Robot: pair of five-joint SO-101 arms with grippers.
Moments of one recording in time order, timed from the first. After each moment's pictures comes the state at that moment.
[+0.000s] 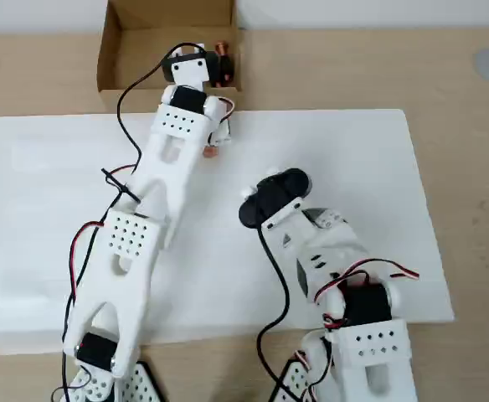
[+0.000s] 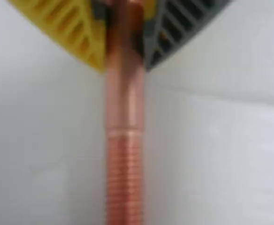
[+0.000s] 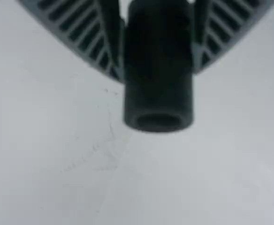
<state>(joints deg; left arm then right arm) 14.9 62.8 -67.6 83.6 14.4 -12.2 -74.1 70.3 60.2 24.0</state>
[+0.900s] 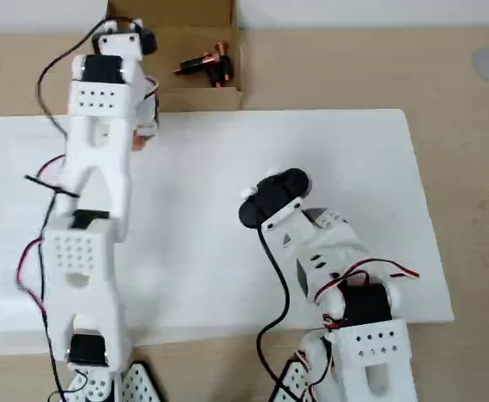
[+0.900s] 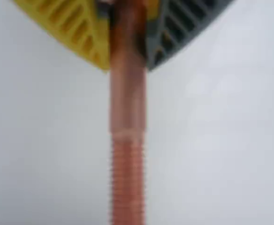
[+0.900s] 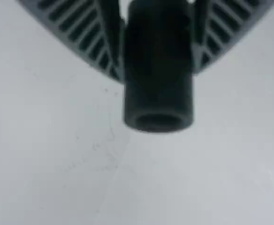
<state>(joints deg) -0.9 36.0 -49.4 100.4 -3.4 -12.2 -74.1 70.3 60.2 24.0</state>
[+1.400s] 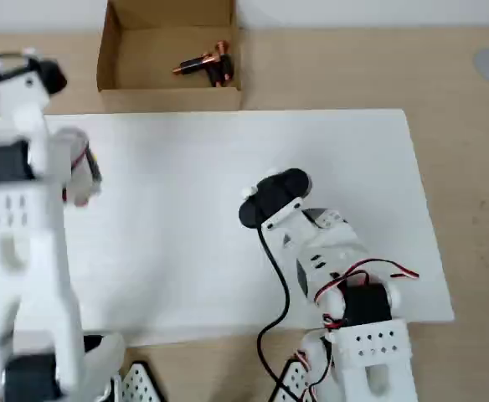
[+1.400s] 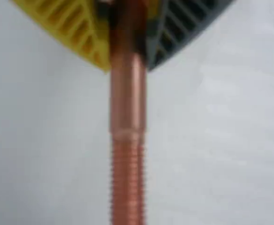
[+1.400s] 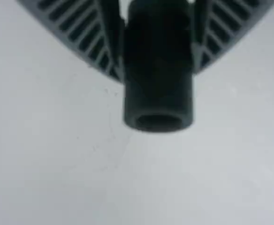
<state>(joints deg) -8.8 -27.6 3.9 98.9 2.9 -13.3 -74.1 70.3 60.2 24.0</state>
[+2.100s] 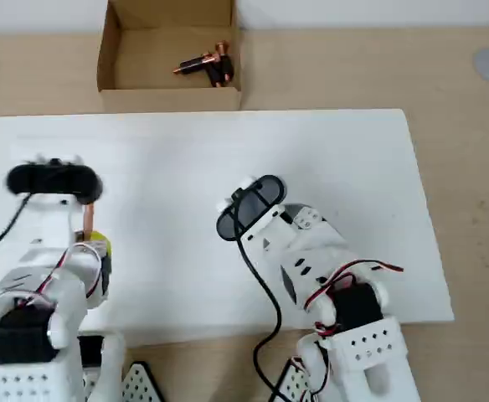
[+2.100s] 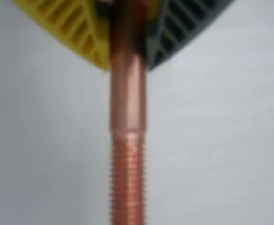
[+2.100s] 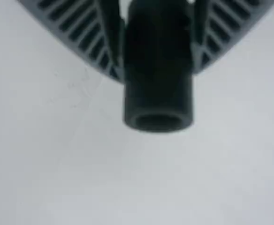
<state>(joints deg) -6.0 -76.4 49.8 85.8 -18.4 -20.7 -74.1 70.3 56.7 24.0</state>
